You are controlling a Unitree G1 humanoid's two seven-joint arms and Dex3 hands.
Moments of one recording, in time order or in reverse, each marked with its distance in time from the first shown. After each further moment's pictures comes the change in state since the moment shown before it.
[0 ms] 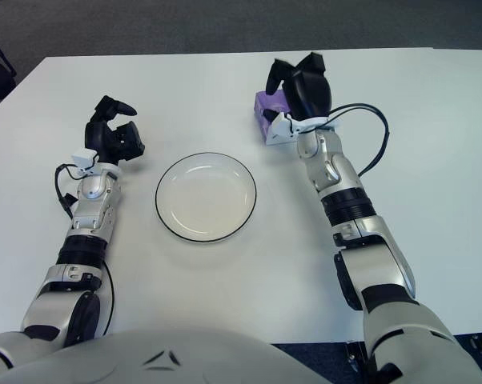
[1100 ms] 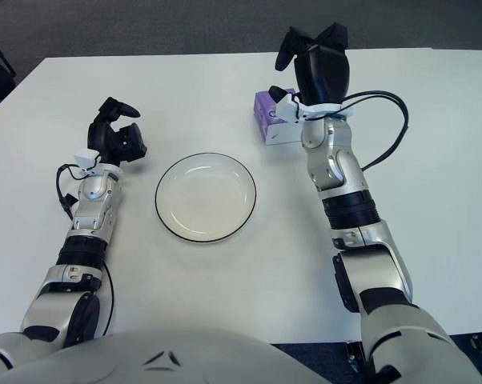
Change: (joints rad) left arm 0.002 0.002 -0.009 0.000 0.000 0.007 -0.019; right arm -0.001 0.024 -0.018 -0.114 -0.051 0.165 0.061
